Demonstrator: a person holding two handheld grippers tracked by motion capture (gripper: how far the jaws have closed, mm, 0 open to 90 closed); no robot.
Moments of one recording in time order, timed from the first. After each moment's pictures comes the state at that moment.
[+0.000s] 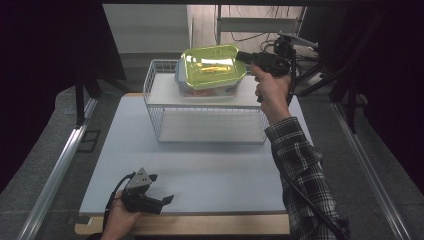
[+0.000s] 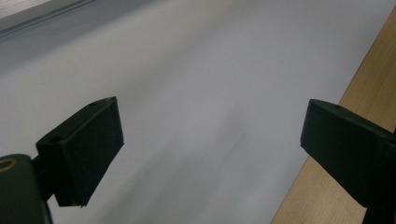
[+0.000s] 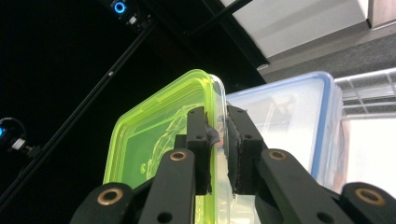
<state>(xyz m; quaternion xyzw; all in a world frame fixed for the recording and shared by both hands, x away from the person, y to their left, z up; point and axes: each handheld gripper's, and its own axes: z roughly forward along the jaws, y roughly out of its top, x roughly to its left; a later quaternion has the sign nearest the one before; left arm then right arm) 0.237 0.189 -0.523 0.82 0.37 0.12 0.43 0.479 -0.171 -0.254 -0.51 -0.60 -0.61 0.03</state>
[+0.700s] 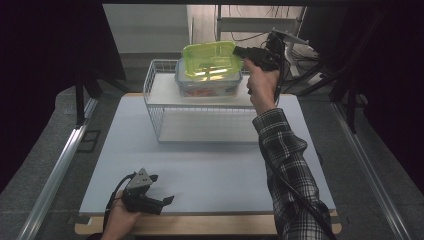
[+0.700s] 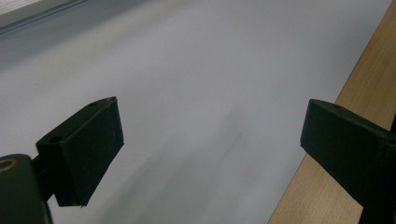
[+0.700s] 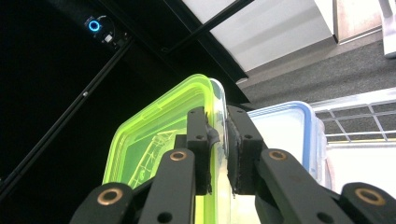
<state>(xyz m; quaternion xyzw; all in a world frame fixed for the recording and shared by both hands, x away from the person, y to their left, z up) 0.237 0.188 -0.524 0.82 0.36 0.12 0.43 0.507 -0.155 -0.263 -0.55 -0.58 -0.61 -0.01</state>
